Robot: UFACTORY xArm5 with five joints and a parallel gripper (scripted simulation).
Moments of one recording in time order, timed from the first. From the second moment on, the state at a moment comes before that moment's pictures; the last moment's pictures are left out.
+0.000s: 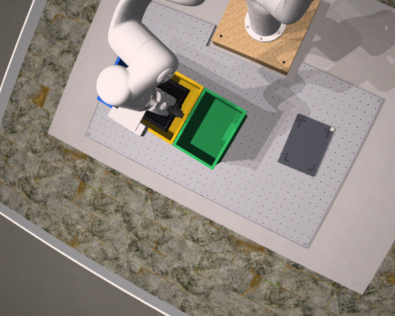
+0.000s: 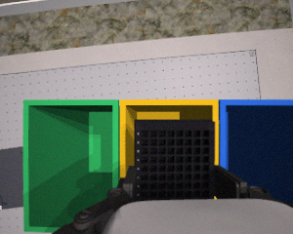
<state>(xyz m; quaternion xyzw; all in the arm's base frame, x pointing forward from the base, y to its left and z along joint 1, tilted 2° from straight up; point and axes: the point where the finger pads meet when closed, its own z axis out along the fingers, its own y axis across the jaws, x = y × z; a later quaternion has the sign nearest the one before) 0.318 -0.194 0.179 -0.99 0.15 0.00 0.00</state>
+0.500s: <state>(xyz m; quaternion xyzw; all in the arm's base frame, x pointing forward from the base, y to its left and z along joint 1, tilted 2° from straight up) 0.318 -0.194 0.177 -0.99 0.15 0.00 0.00</state>
